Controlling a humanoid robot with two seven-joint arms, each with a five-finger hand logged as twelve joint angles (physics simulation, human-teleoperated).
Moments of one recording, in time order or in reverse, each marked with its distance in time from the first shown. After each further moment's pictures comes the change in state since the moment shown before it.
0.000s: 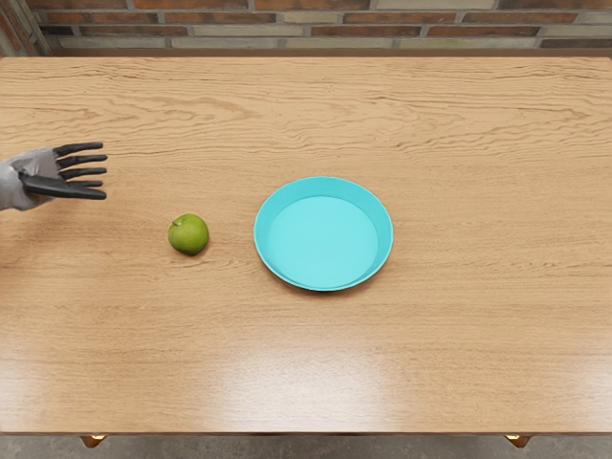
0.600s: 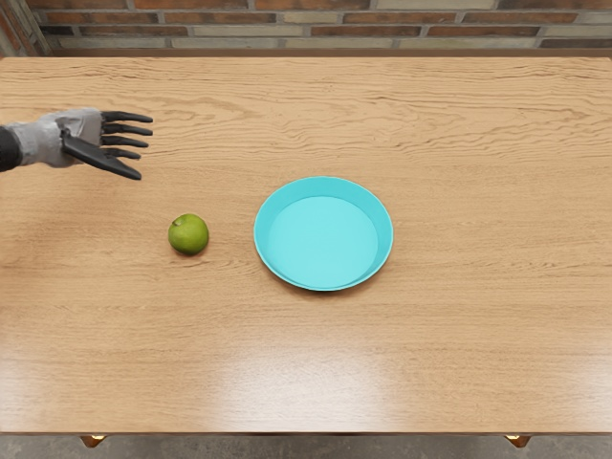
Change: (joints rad) left arm -0.199 0.008 0.106 -0.151 0.102 0.000 0.111; right arm -0.003 0.000 0.000 0.000 0.000 0.000 -0.001
